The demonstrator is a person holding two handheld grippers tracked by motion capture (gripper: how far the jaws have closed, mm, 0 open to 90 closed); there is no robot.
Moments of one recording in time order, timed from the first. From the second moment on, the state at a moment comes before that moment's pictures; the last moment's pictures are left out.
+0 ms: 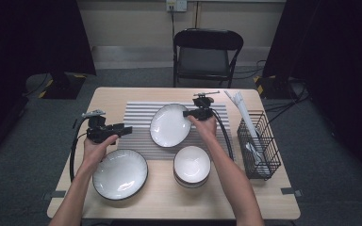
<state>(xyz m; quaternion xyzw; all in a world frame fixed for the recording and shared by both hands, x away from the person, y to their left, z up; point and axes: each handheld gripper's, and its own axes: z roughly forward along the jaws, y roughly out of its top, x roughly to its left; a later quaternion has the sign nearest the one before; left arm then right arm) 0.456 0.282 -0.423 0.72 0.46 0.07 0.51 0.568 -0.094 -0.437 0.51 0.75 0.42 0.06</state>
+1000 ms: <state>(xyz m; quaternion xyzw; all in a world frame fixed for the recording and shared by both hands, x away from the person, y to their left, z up) 0.452 0.294 -0.421 0.72 0.47 0.07 0.51 0.573 -0.096 -0.450 0.53 0.76 0.36 0.10</state>
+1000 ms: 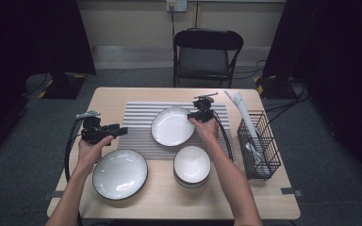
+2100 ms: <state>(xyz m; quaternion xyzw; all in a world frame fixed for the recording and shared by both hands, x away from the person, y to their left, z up) 0.442 0.305 -0.437 0.72 0.48 0.08 0.49 0.556 -0.113 -0.451 0.51 0.78 0.35 0.12</state>
